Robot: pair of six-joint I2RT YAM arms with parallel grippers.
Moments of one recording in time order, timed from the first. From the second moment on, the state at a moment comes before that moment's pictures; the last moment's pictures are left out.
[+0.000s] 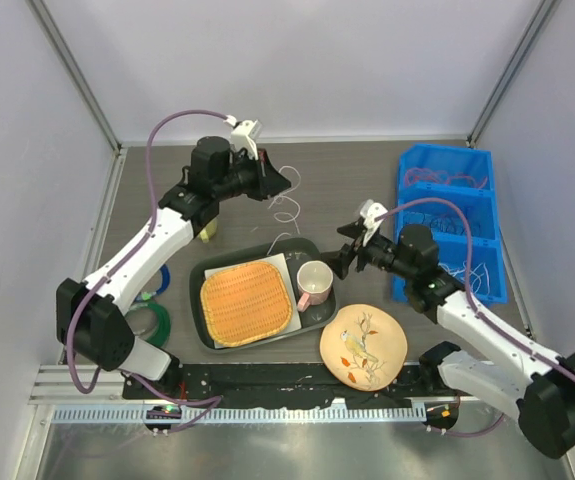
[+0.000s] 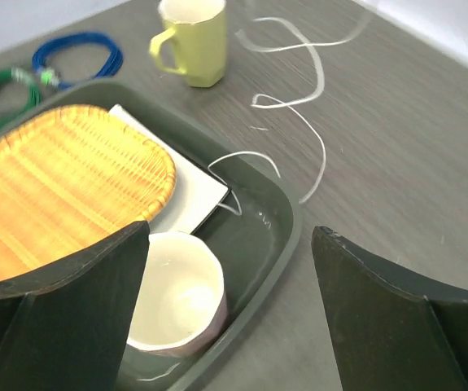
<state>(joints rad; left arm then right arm) -0.49 1.48 1.31 -0.15 0.38 -0.40 0.47 0.91 0.55 0.22 -0.40 0.04</state>
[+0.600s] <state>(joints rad) -0.51 1.34 1.32 -0.15 0.61 -0.45 0.50 1.42 0.68 0.92 -0.66 -0.04</state>
